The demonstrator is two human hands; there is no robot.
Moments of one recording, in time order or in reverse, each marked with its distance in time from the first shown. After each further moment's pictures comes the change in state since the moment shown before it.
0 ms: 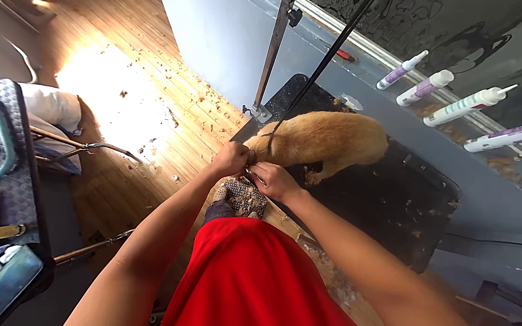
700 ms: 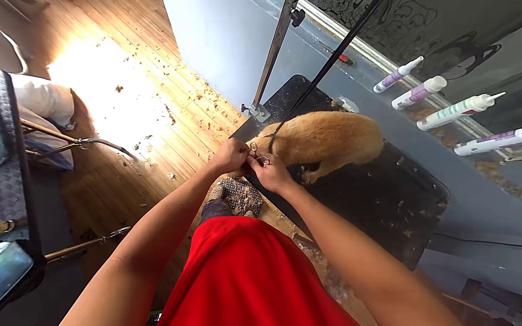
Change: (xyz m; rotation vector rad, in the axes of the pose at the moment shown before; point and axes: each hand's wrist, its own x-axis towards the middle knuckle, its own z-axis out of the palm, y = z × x) left_hand 0.000 -0.005 0.003 -0.056 0.062 0.043; right_hand 0.026 -0.012 -0.010 0.371 -0.013 0.538
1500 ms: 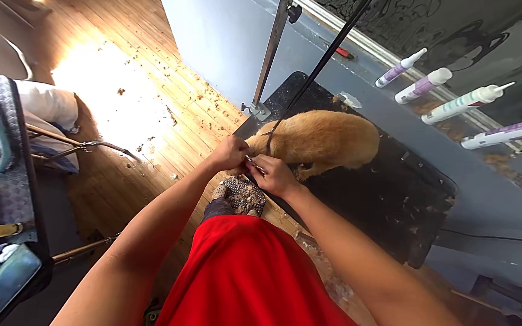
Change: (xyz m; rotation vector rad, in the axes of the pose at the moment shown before) left_hand 0.001 0.006 -0.011 0.004 -0.089 0.000; right_hand -0.014 0.018 0.008 -0.195 0.165 -0.517
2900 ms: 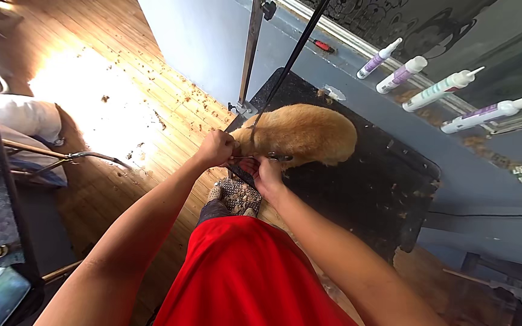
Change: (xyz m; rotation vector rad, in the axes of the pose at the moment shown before) left_hand 0.017 0.006 -0.011 0.144 0.039 -0.051; right_hand 0.014 -0.011 0.013 1.133 0.564 1.208
